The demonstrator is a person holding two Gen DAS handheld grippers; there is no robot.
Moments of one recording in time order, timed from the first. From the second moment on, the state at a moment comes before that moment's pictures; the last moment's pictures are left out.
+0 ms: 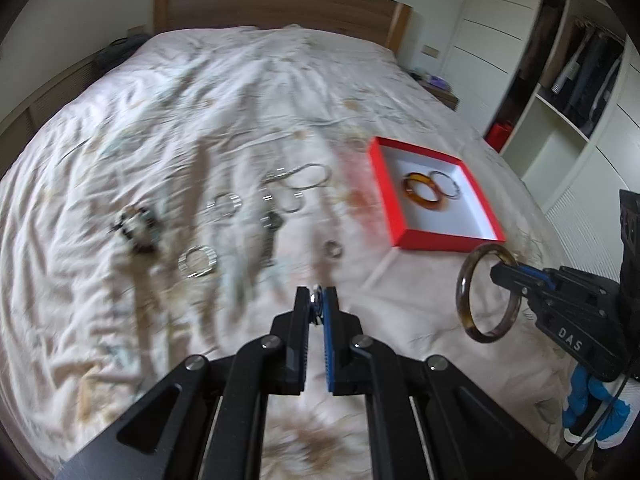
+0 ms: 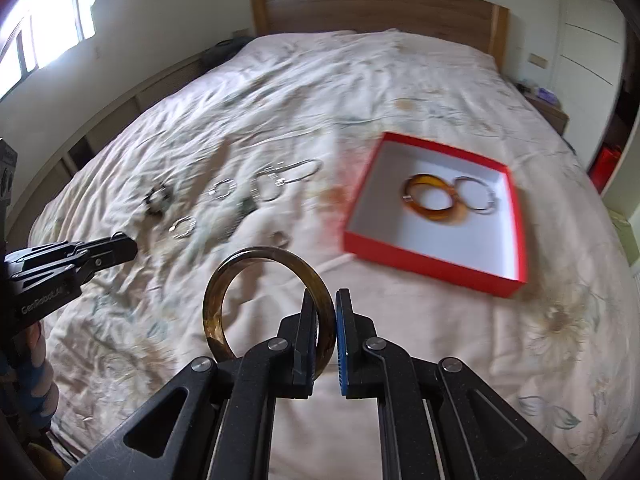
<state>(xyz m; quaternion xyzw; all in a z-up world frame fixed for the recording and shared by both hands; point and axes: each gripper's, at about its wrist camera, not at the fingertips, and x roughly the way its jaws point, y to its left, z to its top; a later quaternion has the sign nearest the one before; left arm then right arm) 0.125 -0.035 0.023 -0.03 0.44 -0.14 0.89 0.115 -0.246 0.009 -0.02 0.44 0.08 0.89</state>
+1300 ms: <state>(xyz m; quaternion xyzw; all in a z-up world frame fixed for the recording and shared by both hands) 0.285 -0.264 -0.090 0.07 0.51 -0.24 0.82 0.251 -0.379 -0.089 -0.08 0.51 -0.02 0.86</state>
